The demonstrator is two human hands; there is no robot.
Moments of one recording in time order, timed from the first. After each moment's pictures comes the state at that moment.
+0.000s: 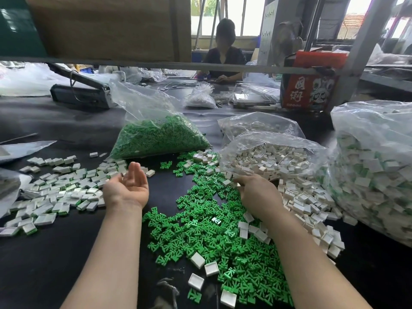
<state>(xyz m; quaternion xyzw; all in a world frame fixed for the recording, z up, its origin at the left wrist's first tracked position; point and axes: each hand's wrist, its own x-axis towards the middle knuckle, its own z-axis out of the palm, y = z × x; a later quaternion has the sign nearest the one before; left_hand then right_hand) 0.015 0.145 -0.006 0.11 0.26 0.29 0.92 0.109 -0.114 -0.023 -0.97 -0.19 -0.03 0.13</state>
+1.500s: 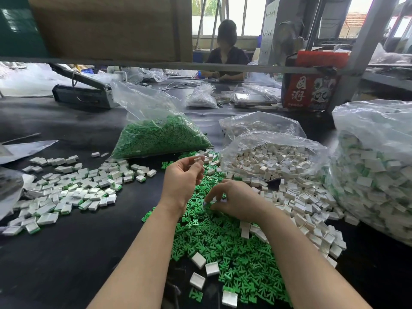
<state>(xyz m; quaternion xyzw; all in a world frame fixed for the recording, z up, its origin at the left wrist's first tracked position) 0.040 0.054 -0.005 0.65 0.13 0.24 0.71 0.091 -0.092 -0.014 -0.89 -0.39 0.07 0.22</state>
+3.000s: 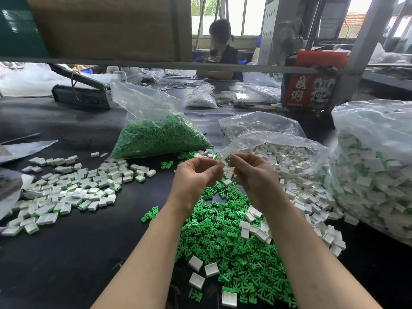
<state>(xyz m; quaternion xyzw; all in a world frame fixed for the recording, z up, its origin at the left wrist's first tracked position) 0.035 0.038 0.002 0.64 0.05 0.17 0.75 0.094 -0.104 0.006 -0.55 -0.15 0.12 0.81</state>
